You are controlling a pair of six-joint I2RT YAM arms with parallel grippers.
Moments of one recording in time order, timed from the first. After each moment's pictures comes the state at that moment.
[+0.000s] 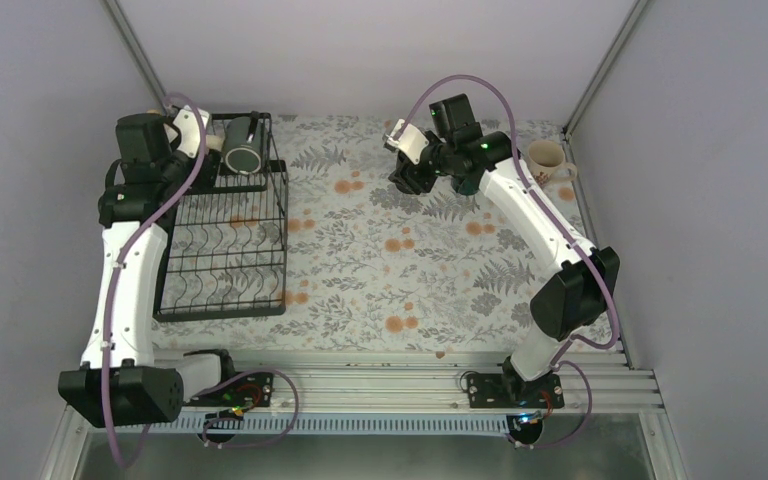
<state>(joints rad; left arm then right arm) 0.08 1.17 1.35 -0.67 0.02 0.39 0.48 1.70 1.73 -0.84 -0.30 -0.60</state>
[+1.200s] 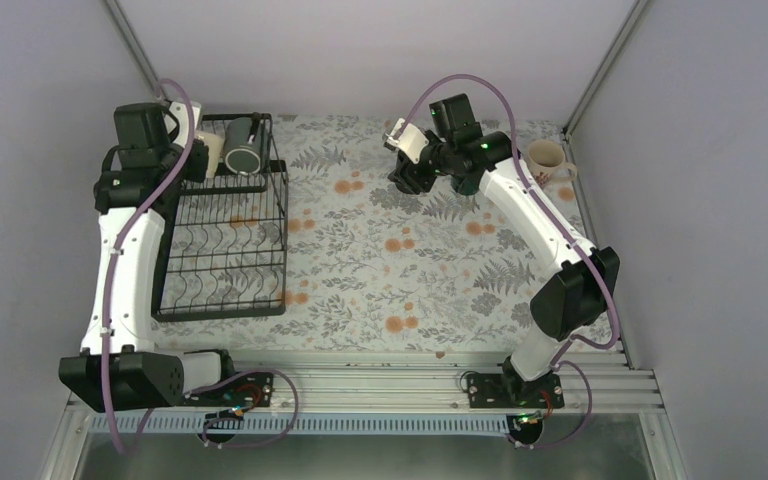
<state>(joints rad) 0.09 1.25 1.45 -0.77 -0.02 0.28 0.48 1.70 1.73 -0.83 -0.31 -0.59</state>
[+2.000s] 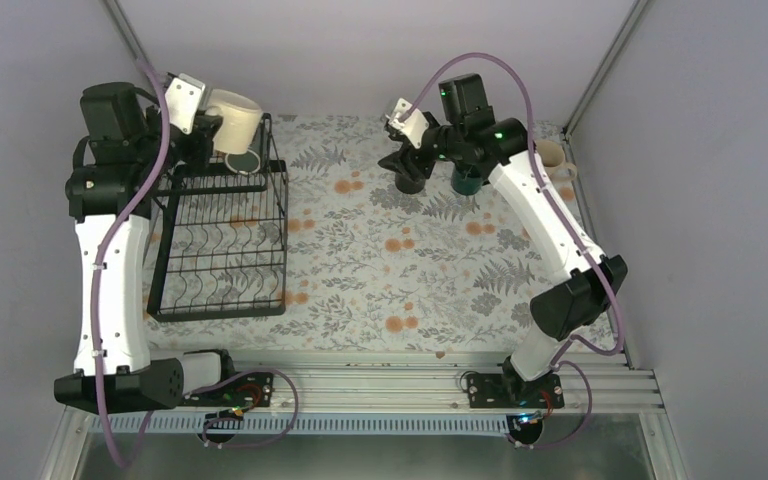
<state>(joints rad) 0.09 1.24 1.67 -0.85 0.34 0.32 0.48 1.70 1.89 -0.88 -0.46 -0.60</state>
